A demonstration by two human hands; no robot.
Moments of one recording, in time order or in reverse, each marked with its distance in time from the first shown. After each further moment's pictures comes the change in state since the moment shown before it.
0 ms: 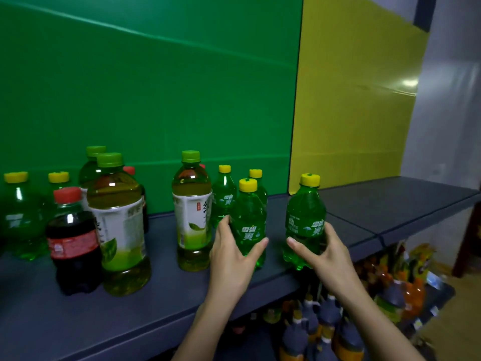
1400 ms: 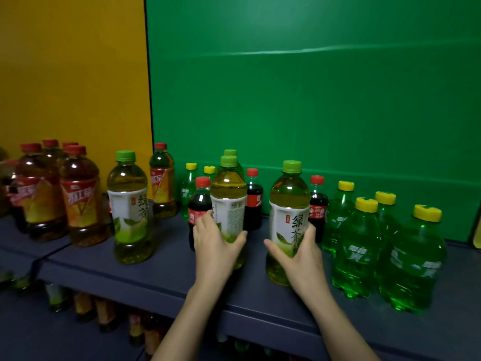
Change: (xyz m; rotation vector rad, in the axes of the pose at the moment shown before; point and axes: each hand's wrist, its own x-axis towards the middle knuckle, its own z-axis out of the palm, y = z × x) left_hand 0.001 -0.025 -0.112 0.637 0.696 -0.296; right_hand 0.031 -0.037 0.159 0.267 -0.499 -0.187
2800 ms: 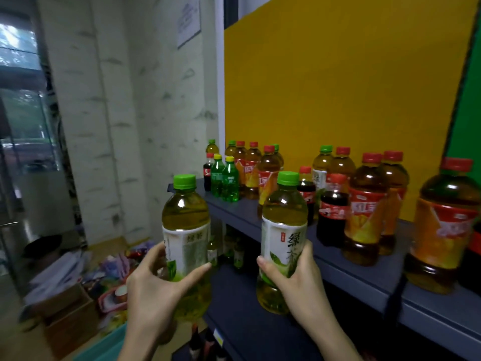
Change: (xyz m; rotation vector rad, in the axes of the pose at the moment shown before) left_hand 0.053 -0.339 -0.523 0.036 0.442 -0.181; right_hand -0.143 -0.286 0.481 0.493 -0.613 -0.109
